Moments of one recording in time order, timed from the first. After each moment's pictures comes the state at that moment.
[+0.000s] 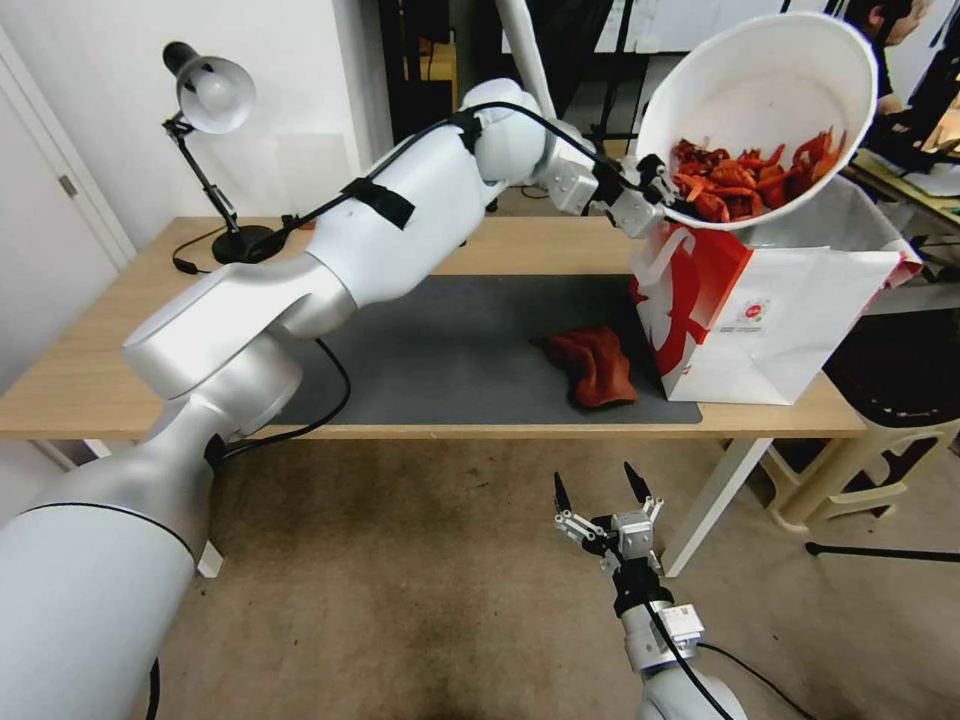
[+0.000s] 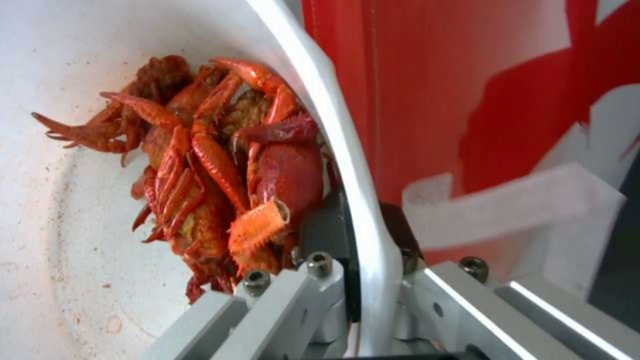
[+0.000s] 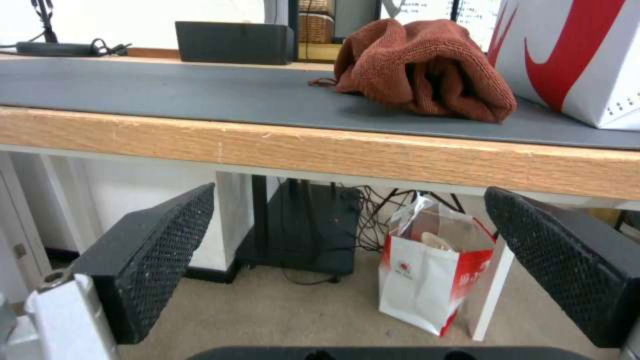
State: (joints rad) left arm -0.35 -1.52 0.54 -0.91 0.31 -0.70 0.72; right arm -1.59 1.29 0.28 1.89 0.07 0.28 0.17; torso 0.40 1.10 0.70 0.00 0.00
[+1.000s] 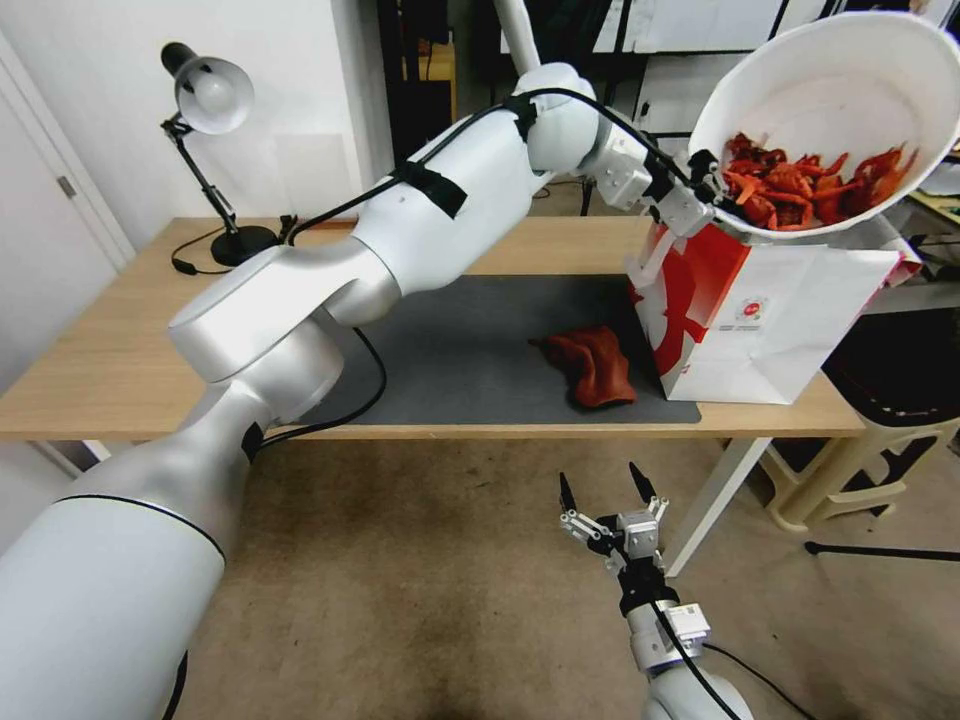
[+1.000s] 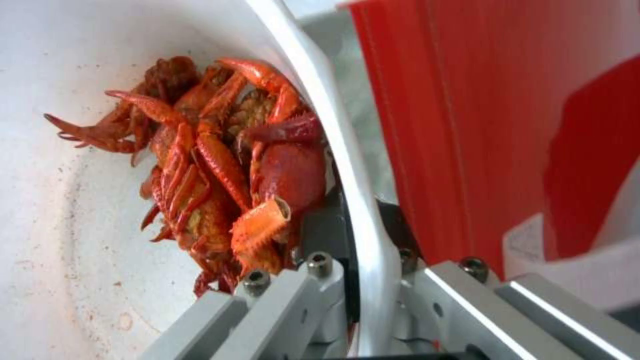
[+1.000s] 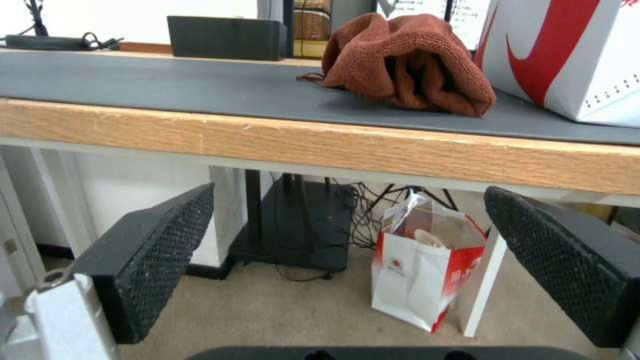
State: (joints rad) left arm -0.39 -1.61 0.54 -0.83 0.36 -0.70 0.73; right arm -1.60 1.28 0.30 1.90 0.08 0.28 0.16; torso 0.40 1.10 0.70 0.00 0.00
